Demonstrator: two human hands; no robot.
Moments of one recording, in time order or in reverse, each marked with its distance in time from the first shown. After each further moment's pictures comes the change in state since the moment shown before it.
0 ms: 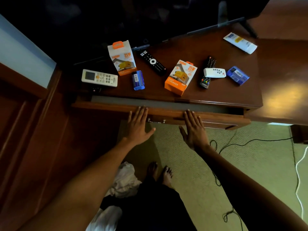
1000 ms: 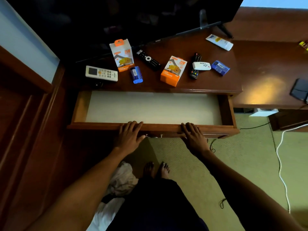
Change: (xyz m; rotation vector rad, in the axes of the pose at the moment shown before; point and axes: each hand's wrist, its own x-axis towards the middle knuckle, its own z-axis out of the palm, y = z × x) left_hand -0.107 -0.029 0.016 0.040 -0.087 0.052; right_hand -0.110 -0.023 0.007 -0.124 -0.012 -0.032
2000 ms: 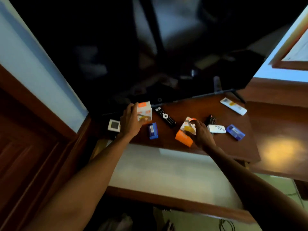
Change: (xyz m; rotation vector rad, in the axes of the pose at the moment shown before) left_hand 0.176 -0.066 -0.234 -0.374 0.574 -0.237; right_hand 0.239 0.008 -0.177 0.431 0.188 0.092
